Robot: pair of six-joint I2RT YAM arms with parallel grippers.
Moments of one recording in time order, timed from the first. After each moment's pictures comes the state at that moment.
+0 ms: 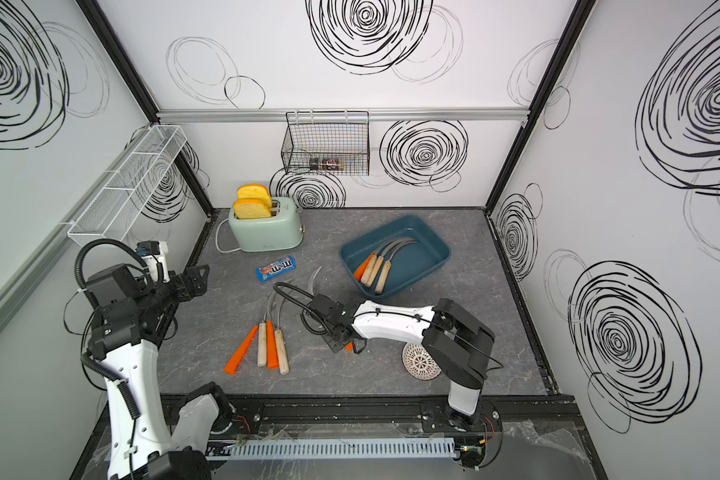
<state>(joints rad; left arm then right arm) 0.58 0.84 0.93 -0.64 0.52 0.09 1.11 1.75 1.15 -0.64 0.17 0.33</state>
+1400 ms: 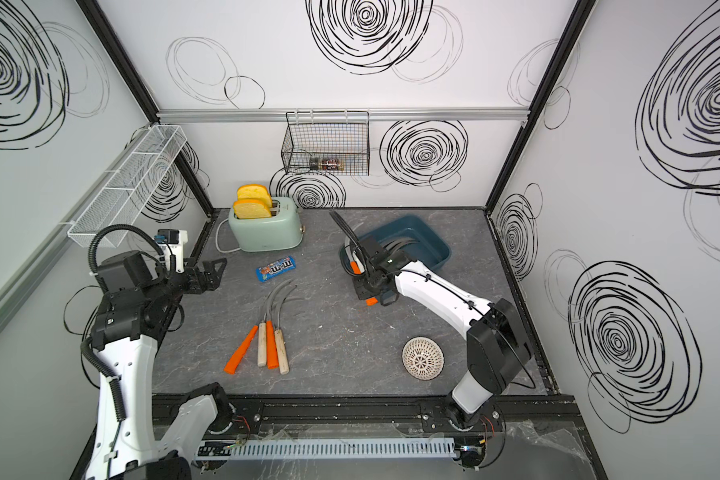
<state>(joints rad) 0.38 0.89 1.02 -0.67 0.55 0.11 0.67 1.60 1.29 -0.79 0.00 0.28</state>
